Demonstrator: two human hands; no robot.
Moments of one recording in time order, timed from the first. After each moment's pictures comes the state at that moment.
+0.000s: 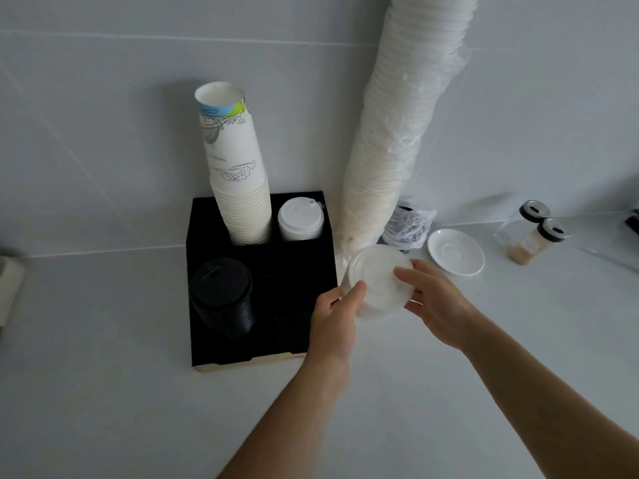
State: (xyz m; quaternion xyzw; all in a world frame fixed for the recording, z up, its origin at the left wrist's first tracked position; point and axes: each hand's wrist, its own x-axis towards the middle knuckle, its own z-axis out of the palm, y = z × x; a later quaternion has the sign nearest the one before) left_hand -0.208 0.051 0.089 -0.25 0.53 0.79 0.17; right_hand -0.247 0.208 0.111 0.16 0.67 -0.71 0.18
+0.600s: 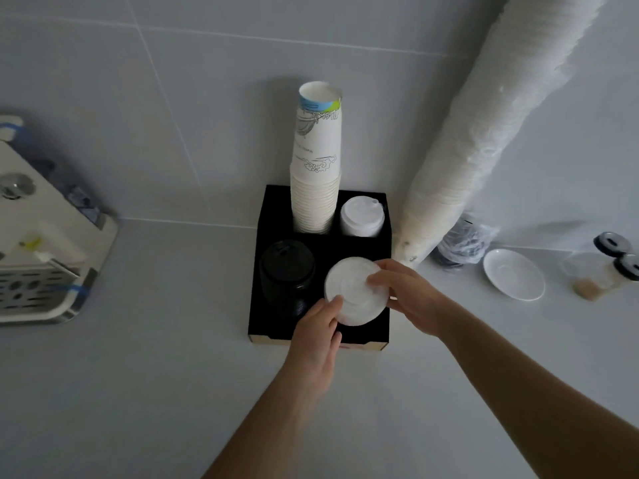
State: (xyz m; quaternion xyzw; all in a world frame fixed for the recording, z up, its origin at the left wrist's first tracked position) left_hand -0.170 -0.036 0.082 -0.34 0.41 0.83 0.15; right_hand -0.261 0.104 0.106 0.07 0.74 -0.60 0.30
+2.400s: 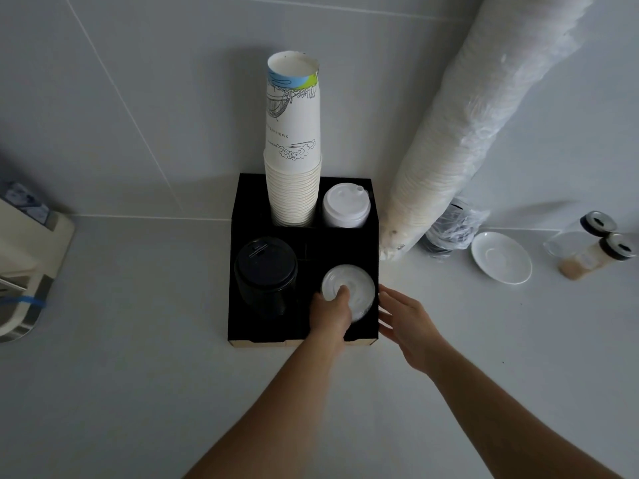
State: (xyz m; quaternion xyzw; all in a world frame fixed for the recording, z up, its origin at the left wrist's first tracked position) left_hand -0.240 0.002 0.014 -0.40 0.58 0.69 0.15; right_hand -0.233 0.128 0.050 0.18 0.69 -0.65 0.26
